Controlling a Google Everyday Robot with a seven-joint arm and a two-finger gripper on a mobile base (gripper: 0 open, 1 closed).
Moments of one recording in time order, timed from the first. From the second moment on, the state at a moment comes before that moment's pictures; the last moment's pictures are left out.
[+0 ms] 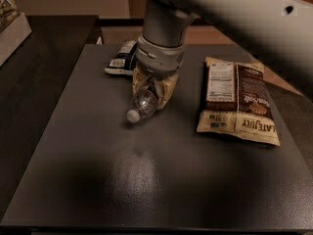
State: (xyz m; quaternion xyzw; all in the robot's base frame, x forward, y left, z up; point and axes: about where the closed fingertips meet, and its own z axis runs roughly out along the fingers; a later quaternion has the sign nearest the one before) arm 0.506 0.006 0.880 -0.96 0.26 0.03 0.08
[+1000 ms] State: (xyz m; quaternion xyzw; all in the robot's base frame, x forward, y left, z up) arm 0.487 0.029 0.965 -0.83 0.45 0.24 0.21
